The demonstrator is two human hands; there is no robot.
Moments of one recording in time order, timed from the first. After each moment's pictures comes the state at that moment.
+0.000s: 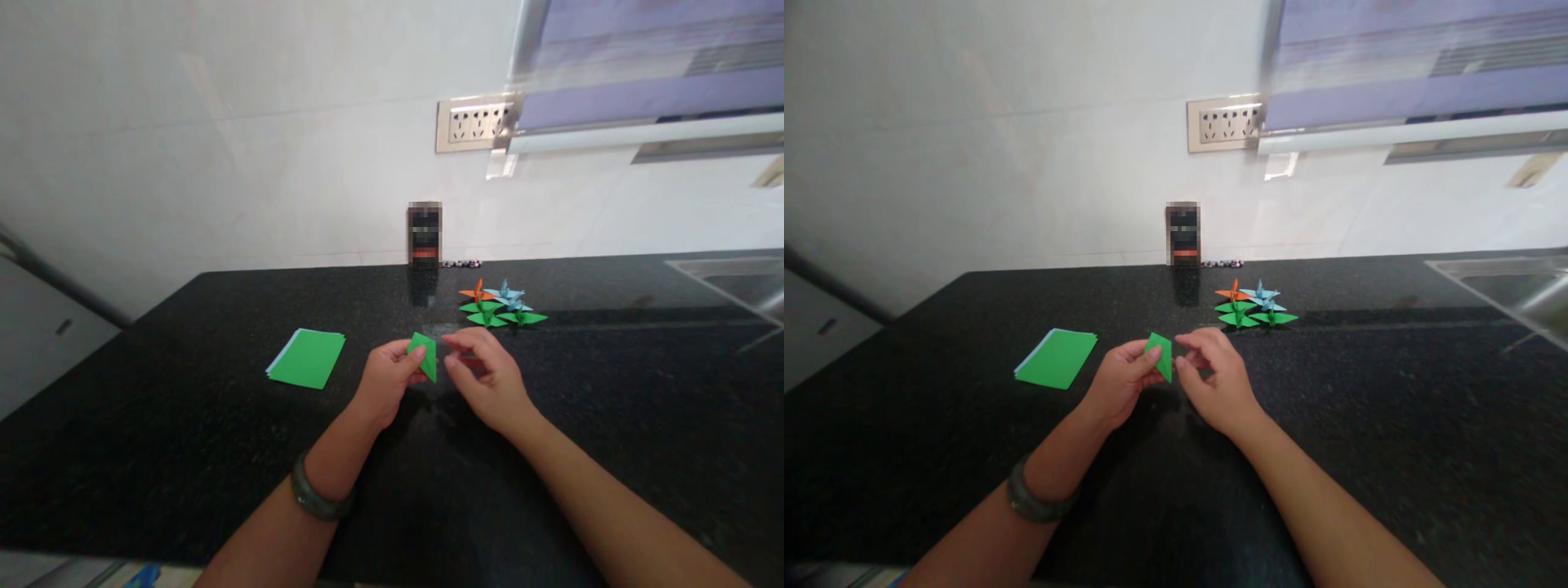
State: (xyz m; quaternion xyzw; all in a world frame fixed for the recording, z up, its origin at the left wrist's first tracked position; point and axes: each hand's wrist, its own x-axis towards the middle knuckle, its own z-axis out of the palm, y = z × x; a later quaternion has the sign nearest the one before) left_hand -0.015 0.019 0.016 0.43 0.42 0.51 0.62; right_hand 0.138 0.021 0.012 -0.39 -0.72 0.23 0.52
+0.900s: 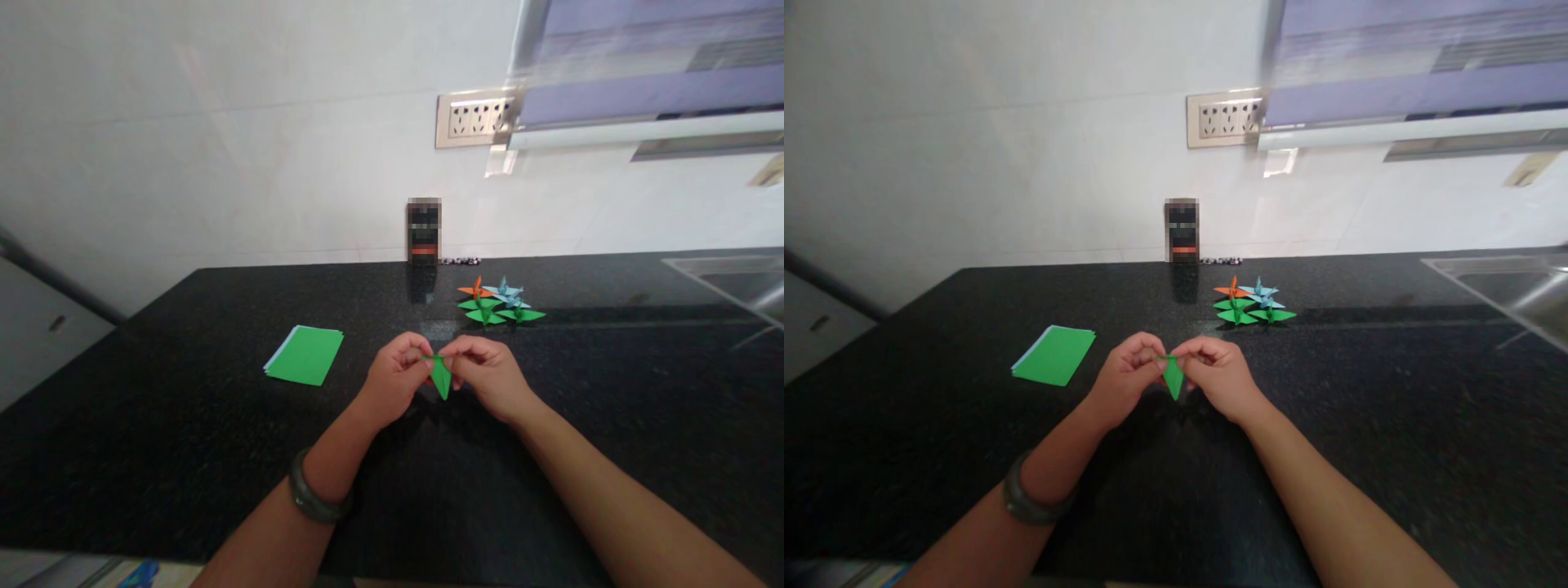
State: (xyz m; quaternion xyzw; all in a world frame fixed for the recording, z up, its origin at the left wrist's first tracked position) left_hand -0.014 0.016 0.019 0.53 0.39 0.47 0.58; right_hand 0.140 0.028 0.011 -0.38 -0.58 0.53 0.49
